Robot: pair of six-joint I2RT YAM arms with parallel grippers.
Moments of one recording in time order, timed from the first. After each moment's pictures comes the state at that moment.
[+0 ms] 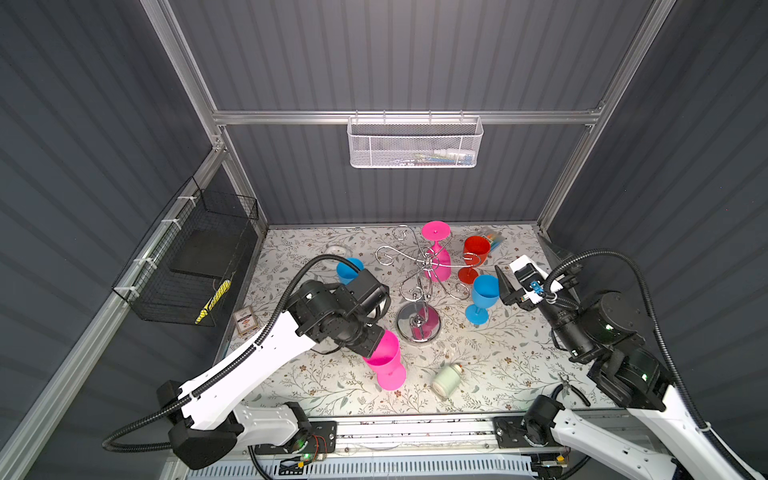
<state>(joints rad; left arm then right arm) -0.96 1.26 1.46 -1.44 0.02 -0.36 0.75 0.67 1.06 -0.29 0.42 -0.79</state>
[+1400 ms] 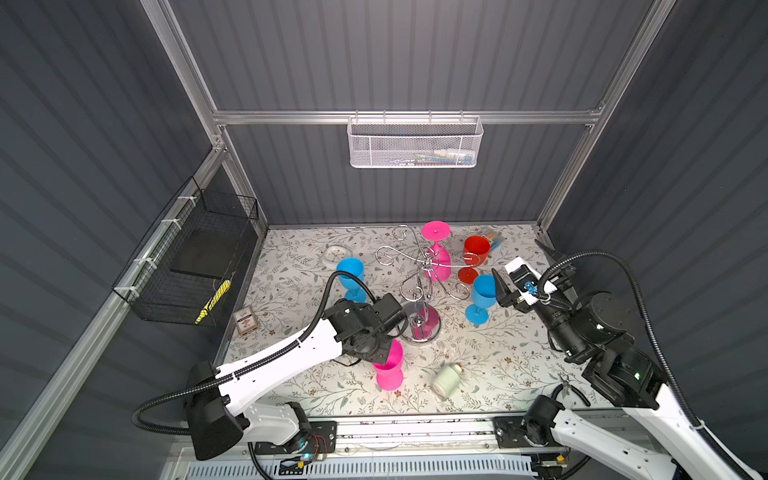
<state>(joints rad) -1.01 1.33 1.20 -1.21 -0.12 -0.61 0.75 0.67 1.03 -0.29 0.43 -0.77</state>
